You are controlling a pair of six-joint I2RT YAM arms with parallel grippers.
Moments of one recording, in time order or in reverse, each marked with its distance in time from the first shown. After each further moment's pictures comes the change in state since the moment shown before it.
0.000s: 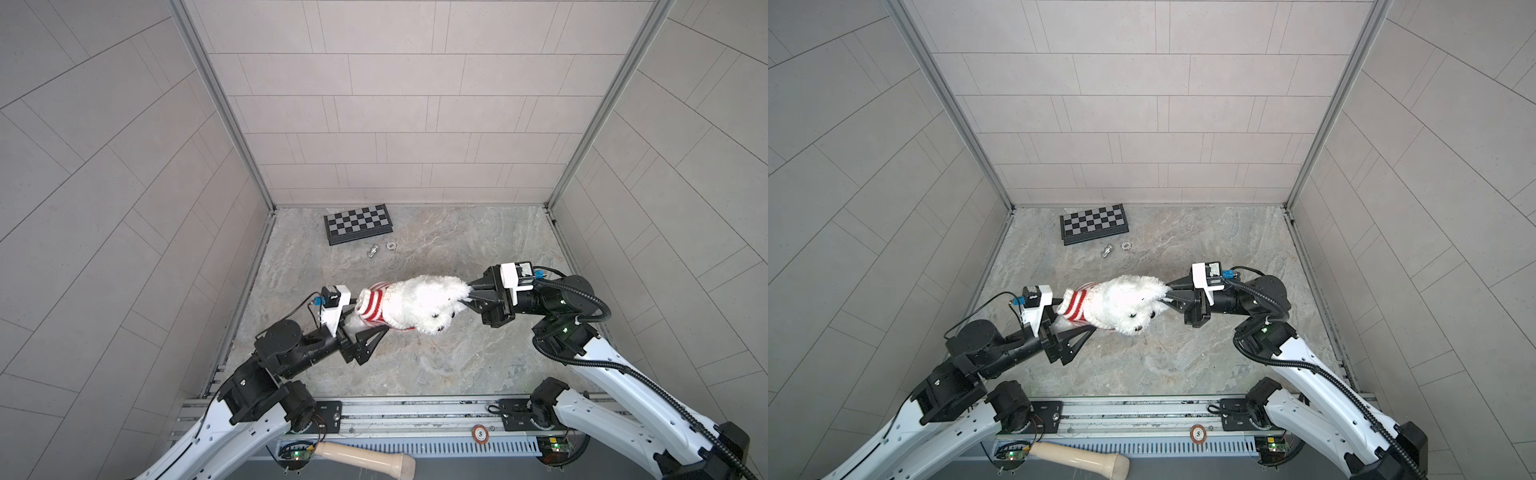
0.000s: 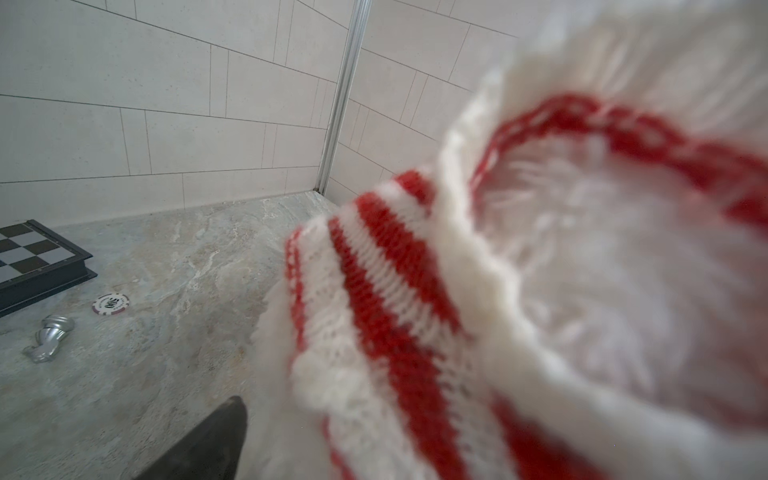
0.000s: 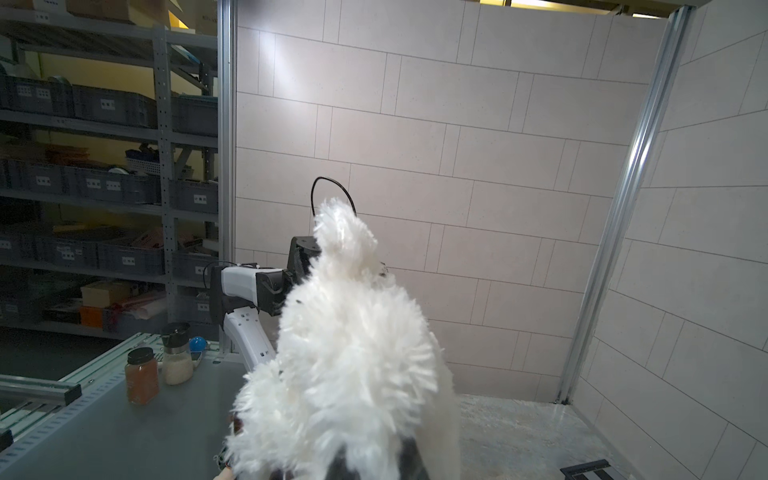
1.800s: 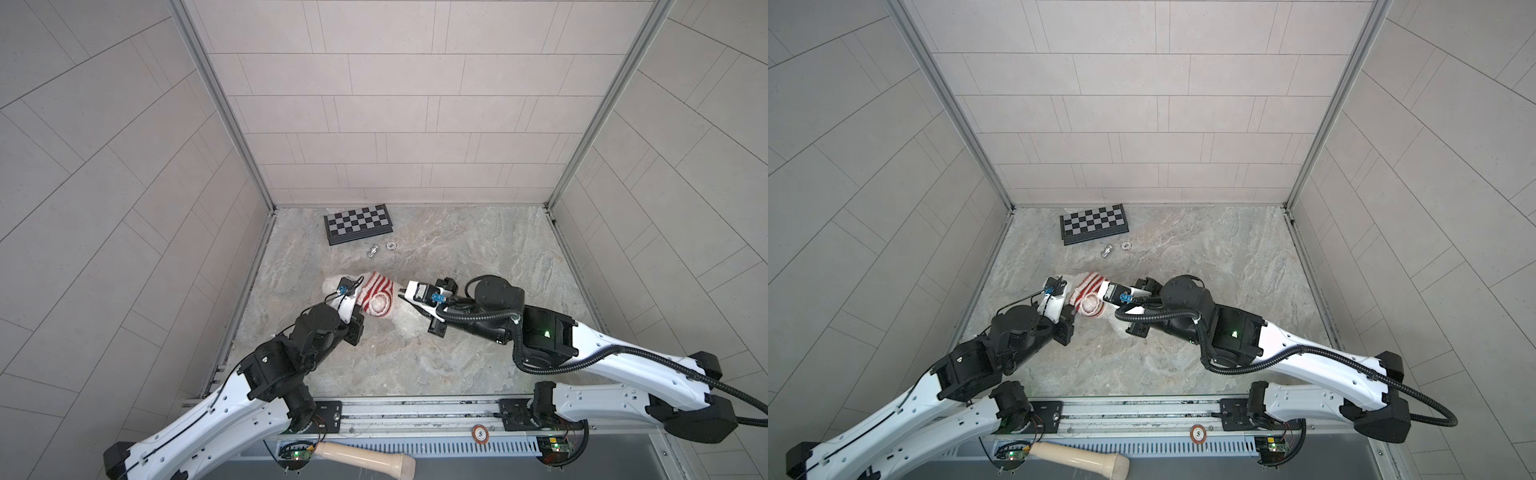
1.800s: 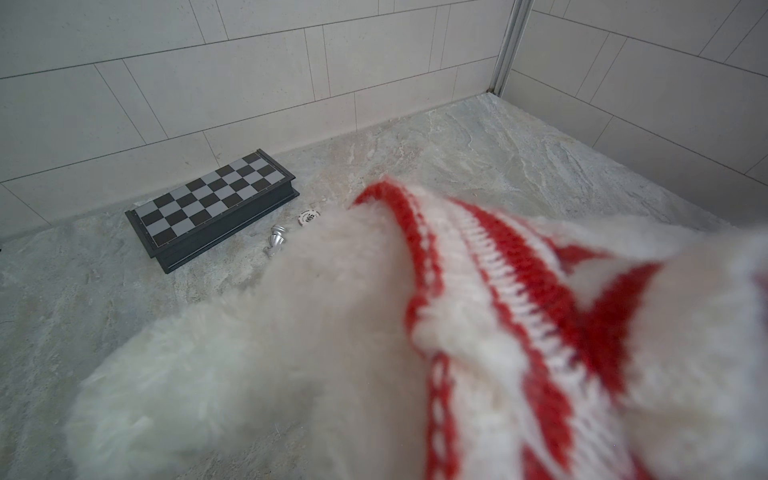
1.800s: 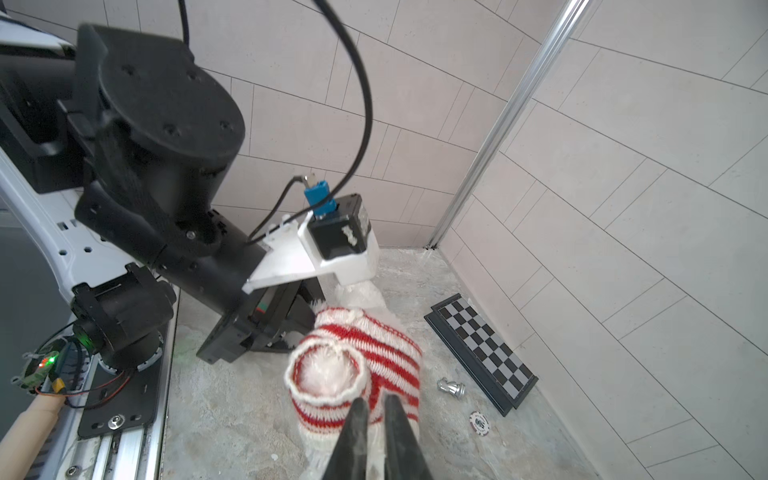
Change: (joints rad) left arm -0.113 0.221 0.099 -0.258 -0.564 0.125; right arm 0.594 0.282 0.430 -0.816 1.029 -0.568
